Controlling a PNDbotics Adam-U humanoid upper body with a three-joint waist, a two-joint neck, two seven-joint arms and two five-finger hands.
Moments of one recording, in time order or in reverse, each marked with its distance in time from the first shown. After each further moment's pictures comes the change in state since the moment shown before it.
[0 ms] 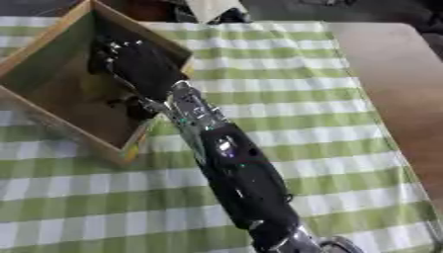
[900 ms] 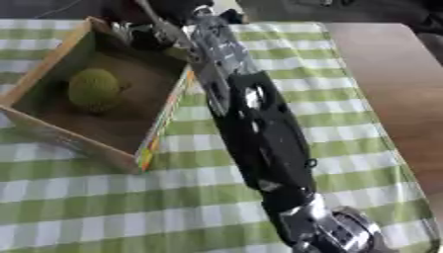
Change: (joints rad) left arm 0.019 0.000 0.000 0.000 -0.001 0.003 -0.001; right arm -0.158 -0.186 -0.034 -0.237 -0.358 0.087 0.151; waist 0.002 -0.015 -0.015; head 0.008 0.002
